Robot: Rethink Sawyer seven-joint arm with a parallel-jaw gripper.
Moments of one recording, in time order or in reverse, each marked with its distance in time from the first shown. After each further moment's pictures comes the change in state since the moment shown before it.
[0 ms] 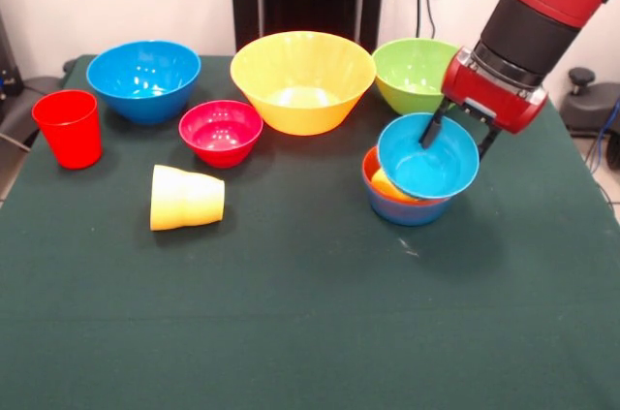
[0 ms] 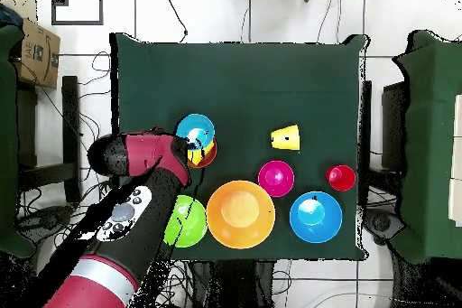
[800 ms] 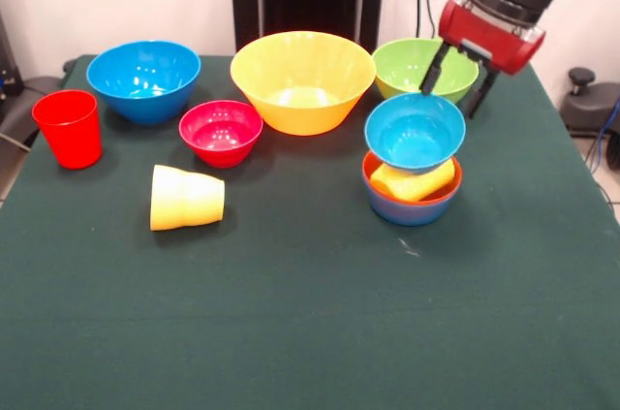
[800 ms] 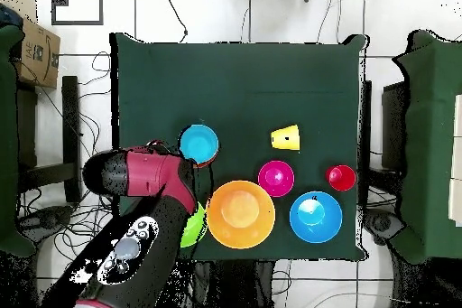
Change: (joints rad) arm -0.002 -0.167 0.020 0.173 0.008 0.000 0.000
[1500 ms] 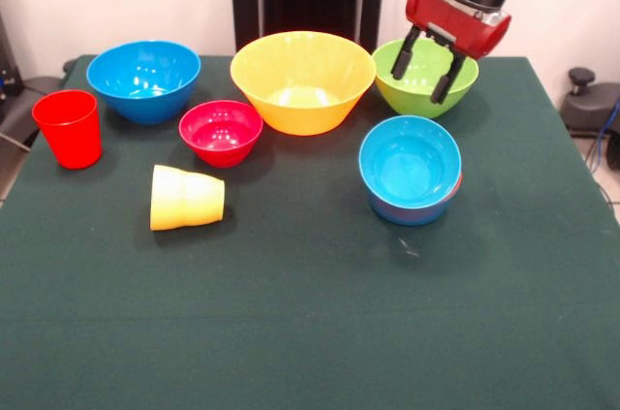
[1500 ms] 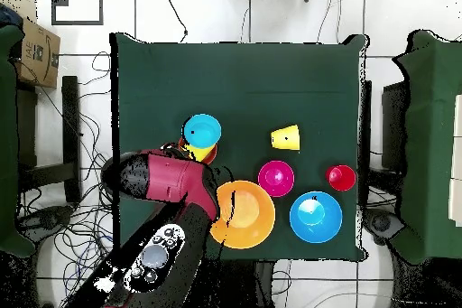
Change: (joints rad) arm -0.068 -0.051 0.018 0.060 0.000 0.000 0.000
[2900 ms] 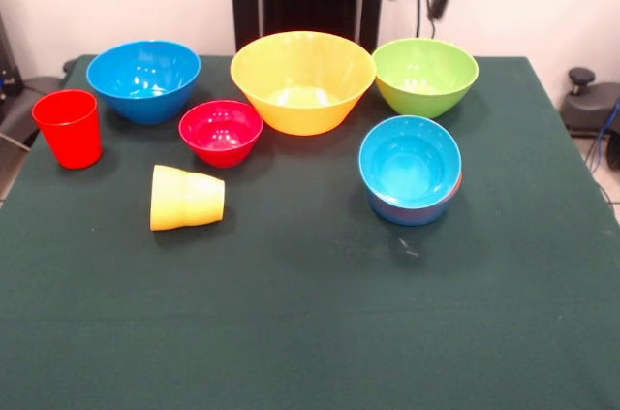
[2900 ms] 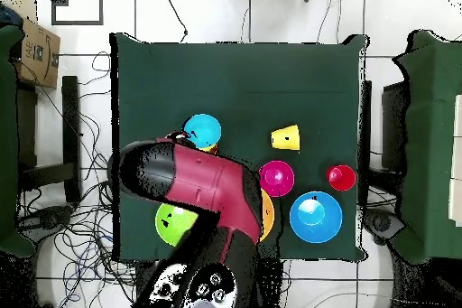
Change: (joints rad) arm -0.140 -0.263 0.041 0.004 -0.029 0.217 0.000
